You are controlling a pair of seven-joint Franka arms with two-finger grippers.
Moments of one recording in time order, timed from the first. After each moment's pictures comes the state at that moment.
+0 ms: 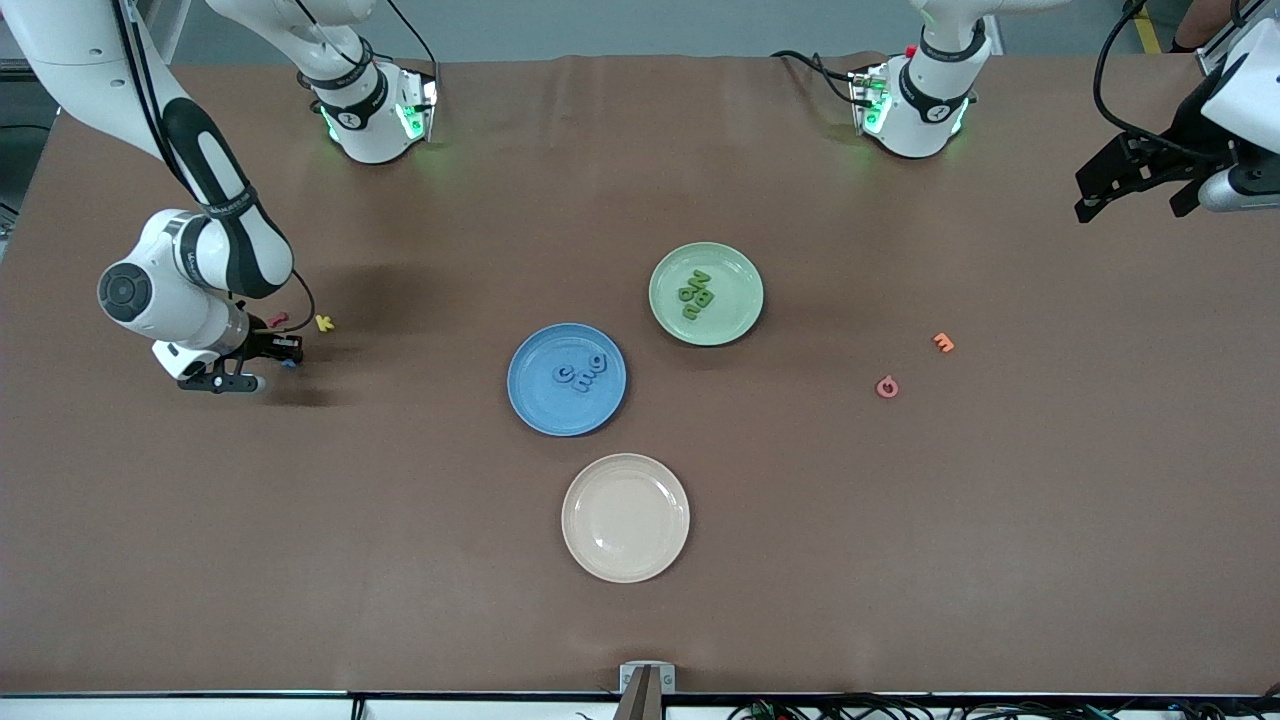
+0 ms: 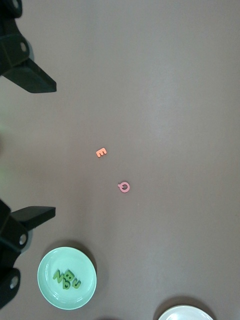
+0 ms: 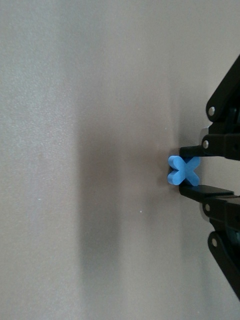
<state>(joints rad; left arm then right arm) 0.01 -0.15 -0.11 -1.65 0.01 1.55 -0.14 -0.07 0.36 -0.12 -2.34 0.04 2.57 -0.18</state>
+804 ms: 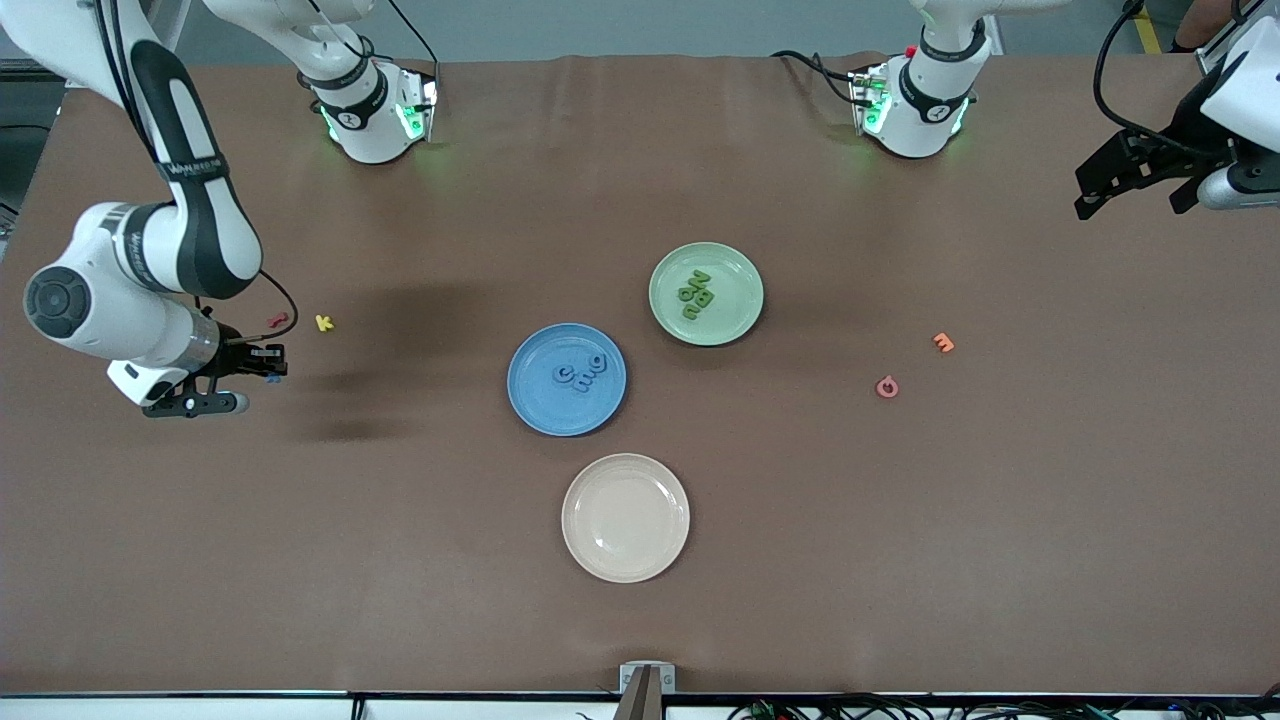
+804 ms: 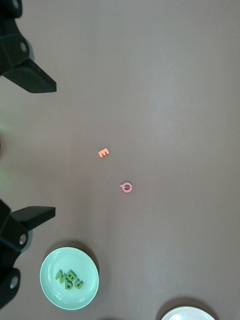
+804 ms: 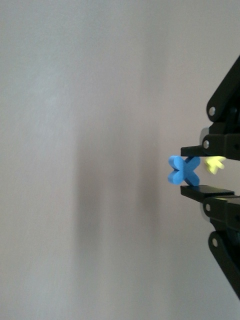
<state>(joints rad) 0.01 -0.15 -0.11 -1.65 0.01 1.53 -0.14 0.04 0.23 -0.10 -2.03 0.04 2.10 -0.13</state>
